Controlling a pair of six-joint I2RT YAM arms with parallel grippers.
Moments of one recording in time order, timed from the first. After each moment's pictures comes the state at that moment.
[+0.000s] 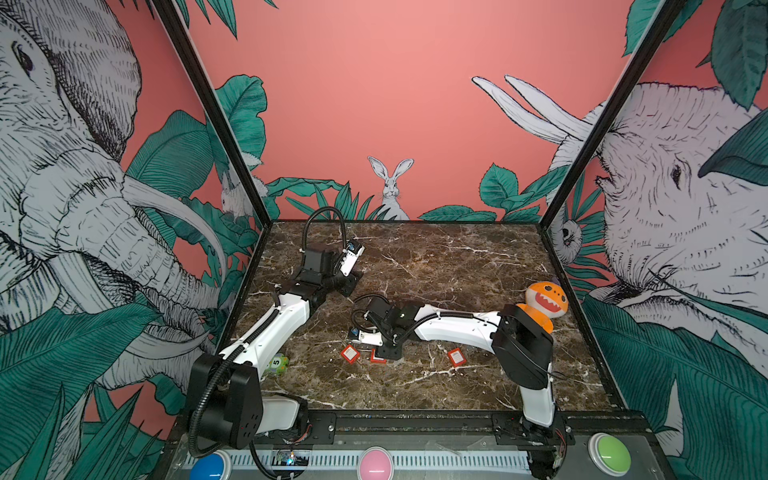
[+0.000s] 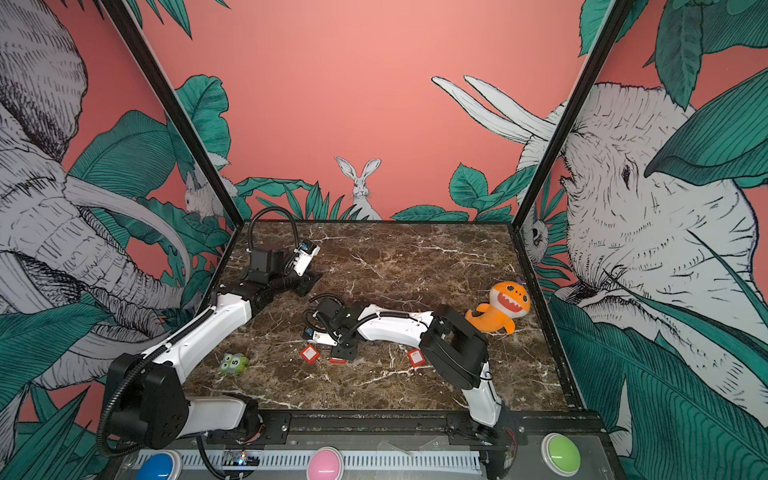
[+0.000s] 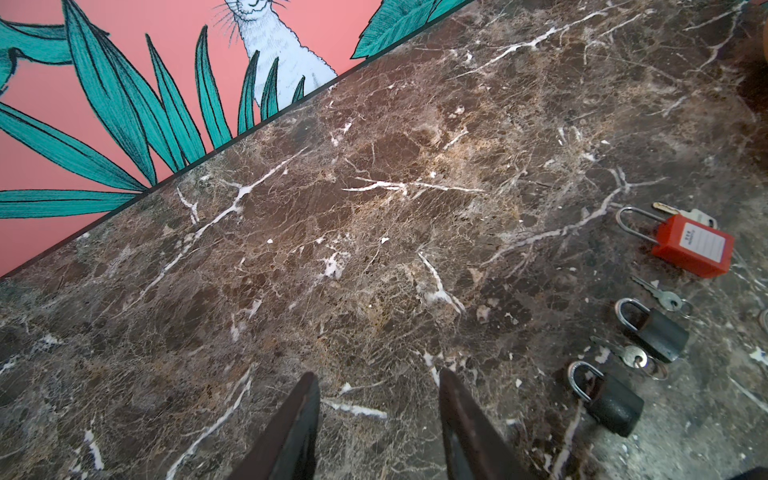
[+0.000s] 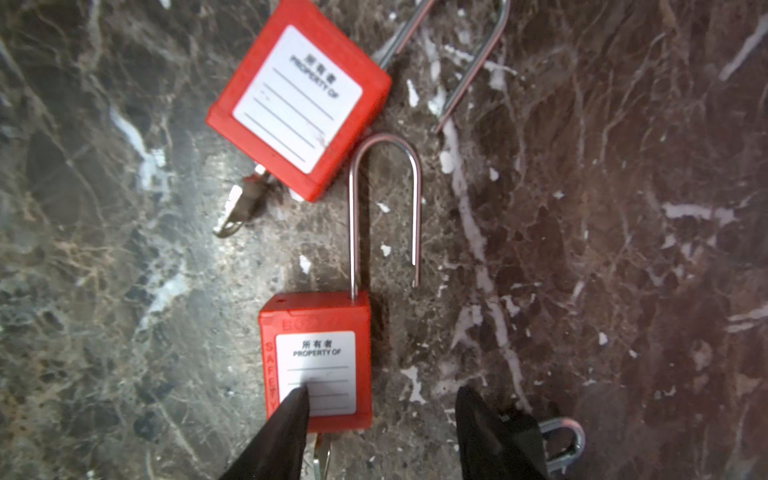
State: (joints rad) left arm -0.30 1.32 0.93 -0.25 0.24 0.31; right arm 1.09 1.98 1.43 -0.67 0.00 -0.46
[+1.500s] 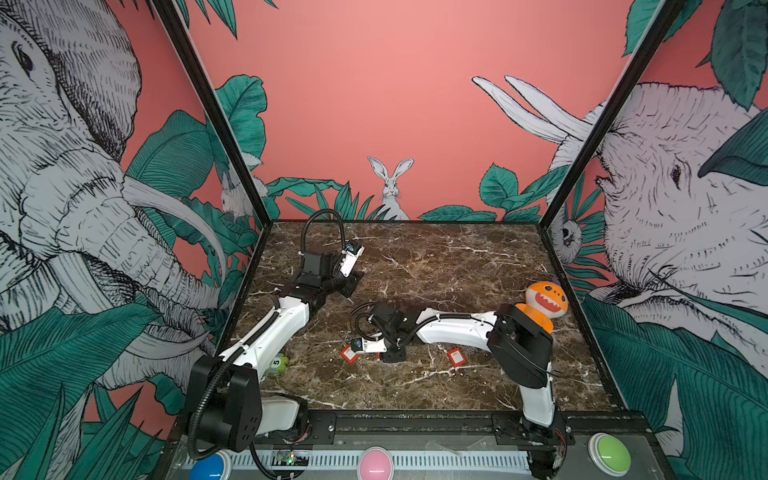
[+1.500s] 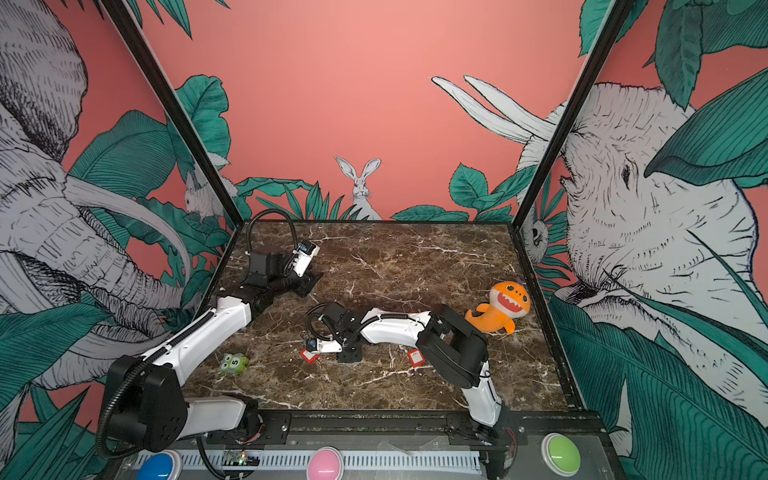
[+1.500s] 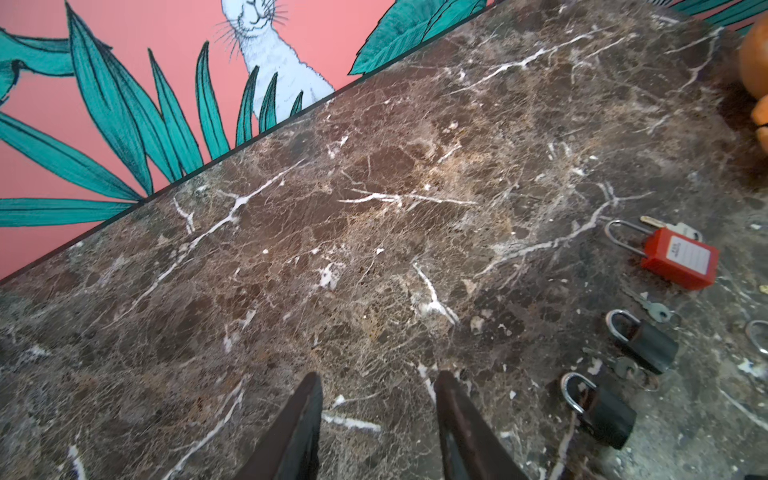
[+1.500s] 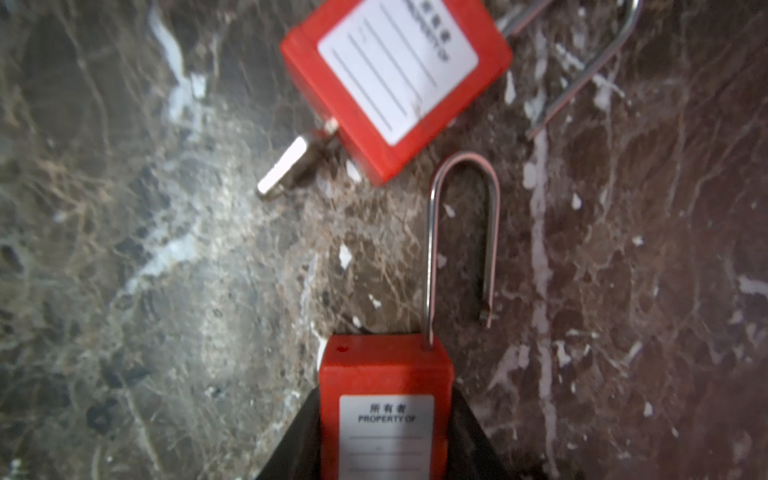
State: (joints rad) left arm -0.30 1.31 0.90 -0.18 0.28 0.30; right arm 1.07 1.96 1.31 -0.57 -0.08 -0.67
